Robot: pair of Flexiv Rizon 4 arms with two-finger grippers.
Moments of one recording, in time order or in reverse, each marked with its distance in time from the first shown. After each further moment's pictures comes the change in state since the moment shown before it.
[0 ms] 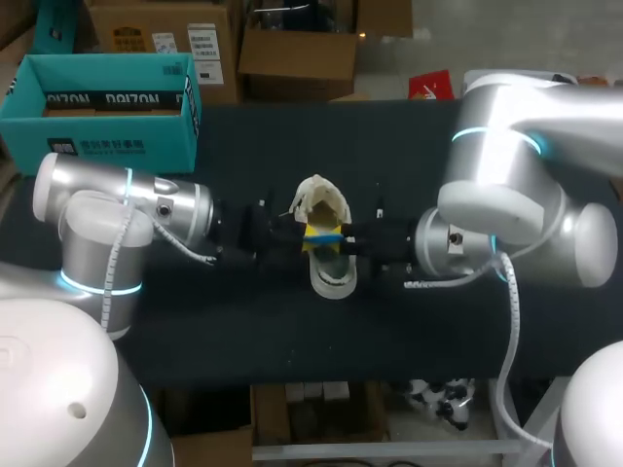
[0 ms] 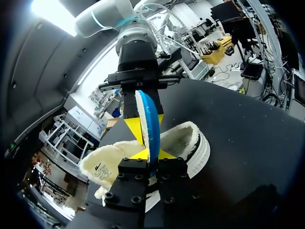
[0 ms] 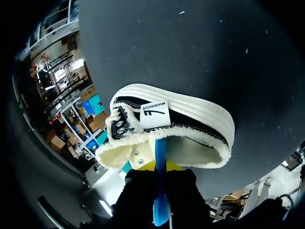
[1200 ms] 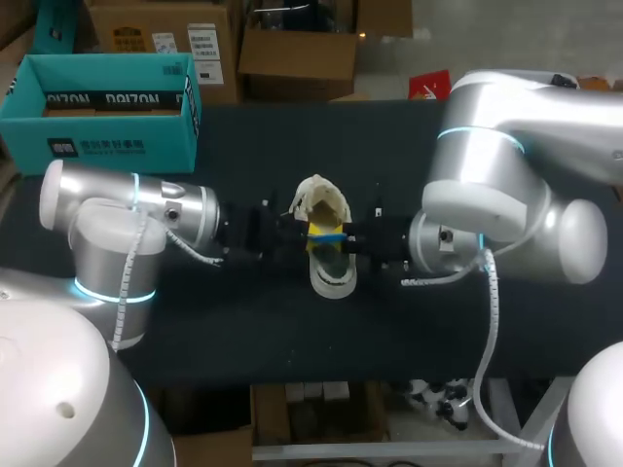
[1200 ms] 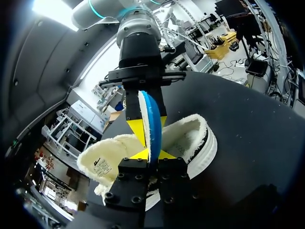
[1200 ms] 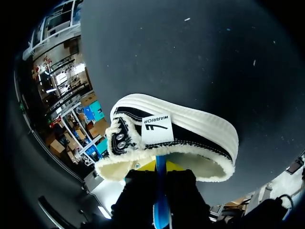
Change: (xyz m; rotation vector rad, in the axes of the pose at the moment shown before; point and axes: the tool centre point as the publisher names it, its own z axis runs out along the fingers) left arm -0.006 0.012 0.008 -0.060 -0.033 -0.015; right arm 0.003 0.017 0.009 -0.073 0.000 -0.001
